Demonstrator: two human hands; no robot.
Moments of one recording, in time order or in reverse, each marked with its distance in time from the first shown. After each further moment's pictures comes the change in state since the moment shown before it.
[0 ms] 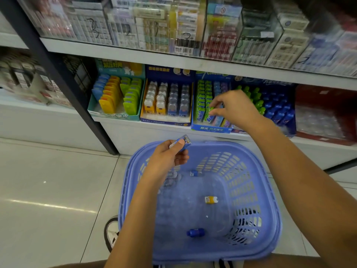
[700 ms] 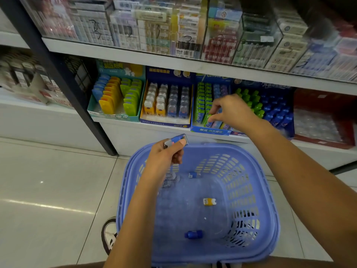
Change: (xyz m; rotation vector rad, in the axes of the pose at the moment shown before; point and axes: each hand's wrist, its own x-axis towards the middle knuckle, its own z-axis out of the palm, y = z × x) left_hand 0.001 0.001 -0.002 -0.002 0.039 0.118; right_hand 0.004 0.002 0.003 0.017 -0.076 0.001
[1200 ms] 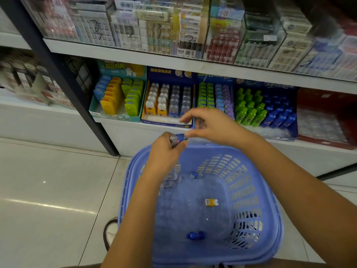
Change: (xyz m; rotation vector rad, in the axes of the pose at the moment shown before) left_hand 0.008 0.012 0.001 0.646 0.095 0.174; right_hand -0.030 -0.053 0.016 0.288 -0.138 -0.204
